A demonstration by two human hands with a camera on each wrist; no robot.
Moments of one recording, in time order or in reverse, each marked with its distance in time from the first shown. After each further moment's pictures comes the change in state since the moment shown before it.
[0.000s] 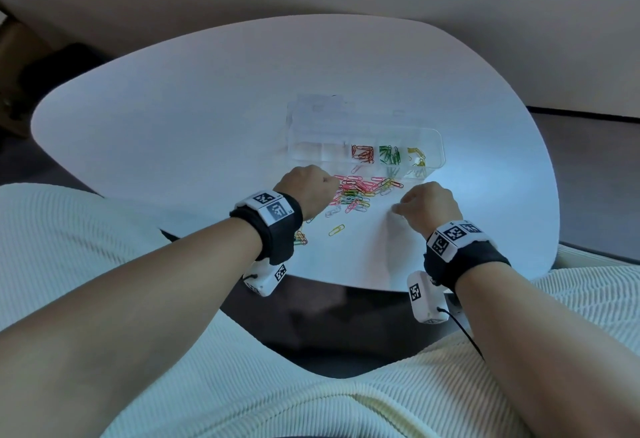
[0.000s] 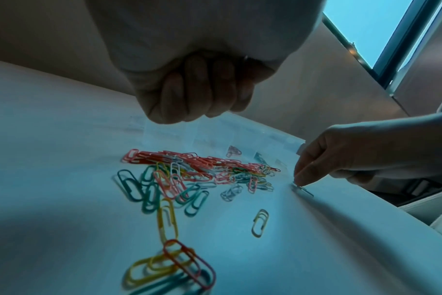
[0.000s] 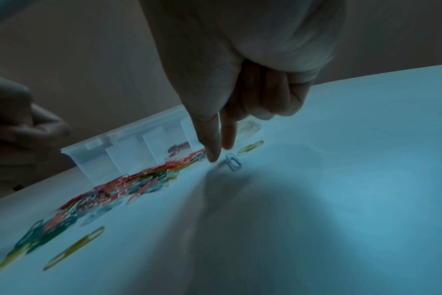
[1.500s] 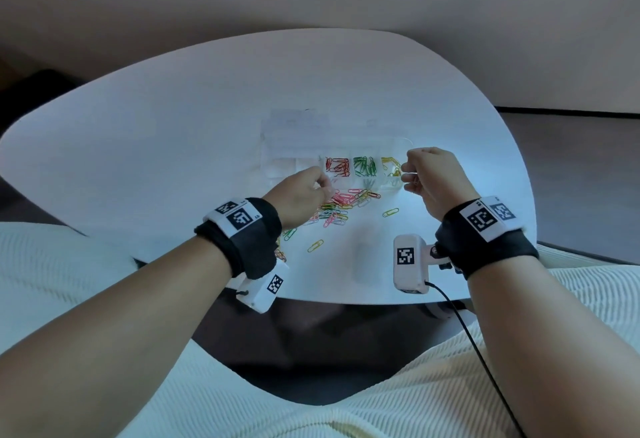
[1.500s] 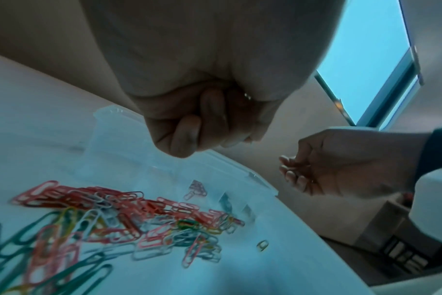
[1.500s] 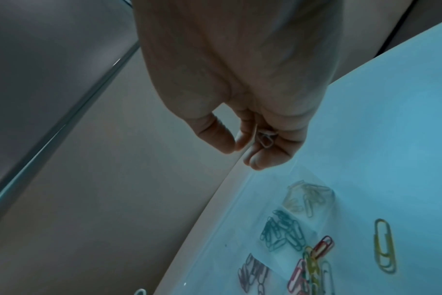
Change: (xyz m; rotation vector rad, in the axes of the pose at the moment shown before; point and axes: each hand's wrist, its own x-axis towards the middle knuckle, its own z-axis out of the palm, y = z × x) left_hand -0.011 0.041 -0.018 -0.223 -0.164 0.092; right_hand 0.008 -0.024 -0.072 0.919 -0.004 0.073
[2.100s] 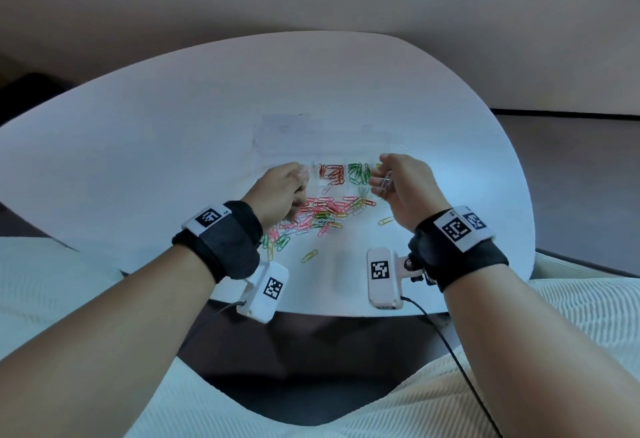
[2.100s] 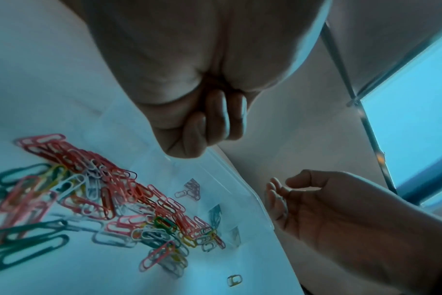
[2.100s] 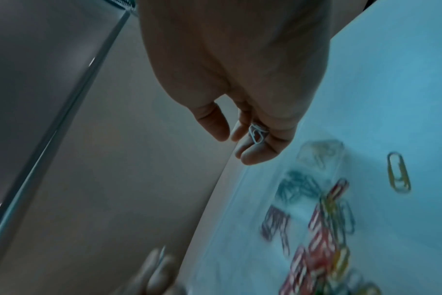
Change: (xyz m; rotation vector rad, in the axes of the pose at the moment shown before) left_hand 0.014 -0.008 -0.011 -0.552 0.061 -0.074; right_hand -0.007 -0.007 0.032 0.347 -0.092 0.134
